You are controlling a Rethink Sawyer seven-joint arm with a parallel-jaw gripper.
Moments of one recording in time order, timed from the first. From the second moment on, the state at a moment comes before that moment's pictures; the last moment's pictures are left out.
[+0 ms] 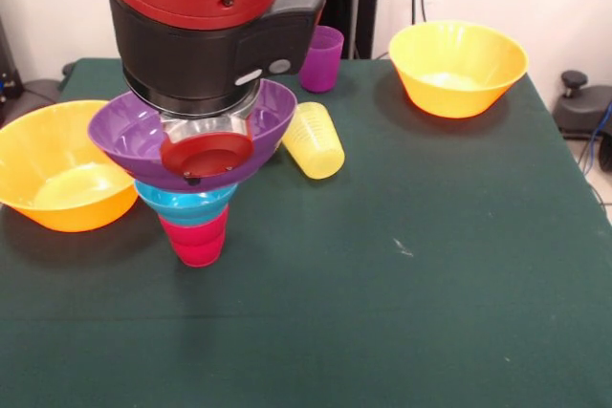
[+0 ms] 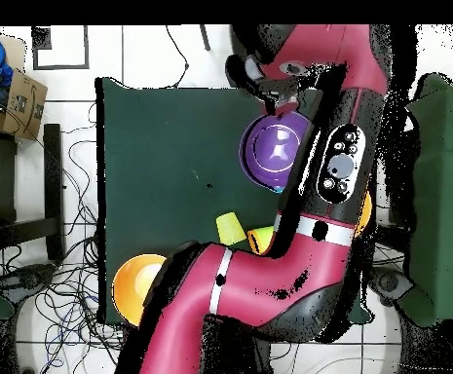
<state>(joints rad) -0.27 0.05 -0.22 -0.01 -0.02 1.79 2.76</state>
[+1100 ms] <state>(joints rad) -0.31 0.15 -0.61 -0.05 0.42 1.79 2.76</state>
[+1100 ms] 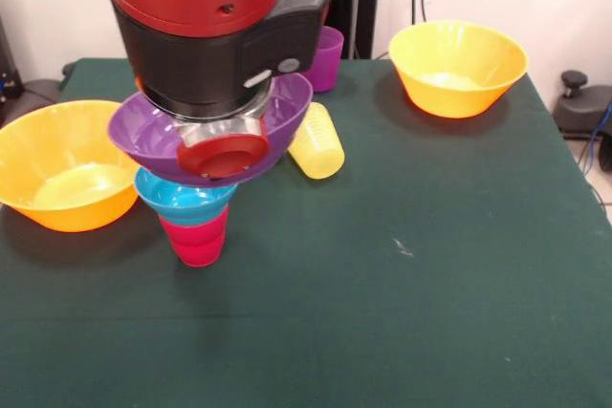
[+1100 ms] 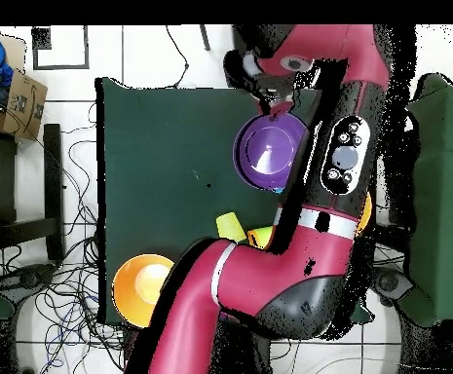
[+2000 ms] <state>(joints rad) -0.31 0.23 -0.99 -0.05 0.80 1.74 2.76</state>
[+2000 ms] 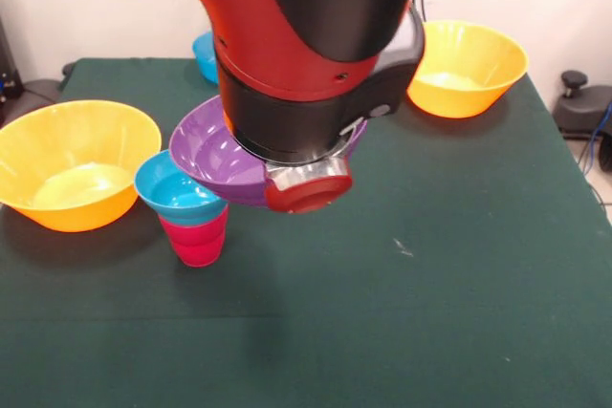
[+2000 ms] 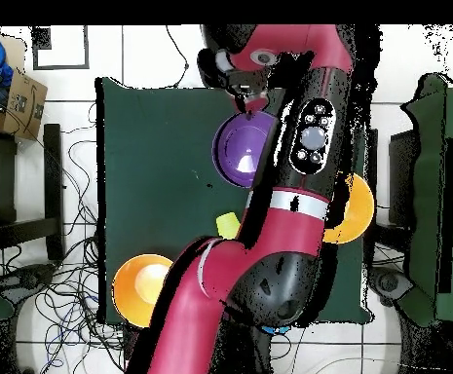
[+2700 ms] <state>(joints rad) -0.33 0.23 -1.23 -0.06 0.99 1.74 2.76</state>
